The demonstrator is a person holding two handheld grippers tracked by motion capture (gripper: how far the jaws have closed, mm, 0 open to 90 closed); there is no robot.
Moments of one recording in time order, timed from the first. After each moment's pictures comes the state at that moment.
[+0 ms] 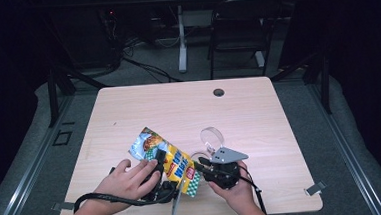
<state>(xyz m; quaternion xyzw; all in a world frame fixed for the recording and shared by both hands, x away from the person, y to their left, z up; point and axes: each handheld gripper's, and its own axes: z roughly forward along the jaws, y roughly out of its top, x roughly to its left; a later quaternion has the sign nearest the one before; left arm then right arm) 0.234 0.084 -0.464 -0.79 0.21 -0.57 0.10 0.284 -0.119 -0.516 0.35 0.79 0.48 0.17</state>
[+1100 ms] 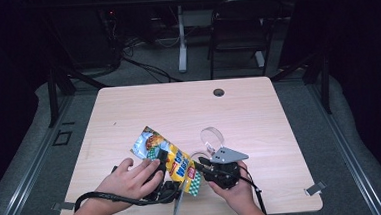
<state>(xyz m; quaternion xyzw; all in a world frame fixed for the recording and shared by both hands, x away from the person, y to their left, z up) 0.233 0.079 -0.459 -0.79 0.21 -0.56 0.11 0.284 -0.120 -0.516 0.35 0.78 0.49 0.17</state>
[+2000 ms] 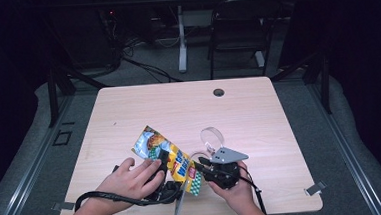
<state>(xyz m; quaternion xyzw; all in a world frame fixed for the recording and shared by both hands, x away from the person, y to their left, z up) 0.231 0.076 -0.456 -0.79 0.22 -0.56 0.11 0.284 -0.120 -0.516 0.35 0.78 0.48 0.17</state>
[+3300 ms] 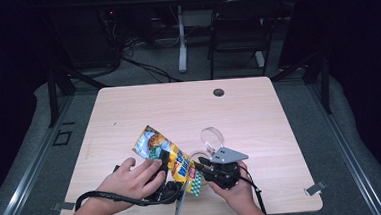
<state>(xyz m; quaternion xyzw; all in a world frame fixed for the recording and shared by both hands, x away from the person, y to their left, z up) 0.230 0.074 -0.454 -0.79 0.22 -0.56 0.11 0.284 -0.120 -0.516 0.35 0.78 0.48 0.17</state>
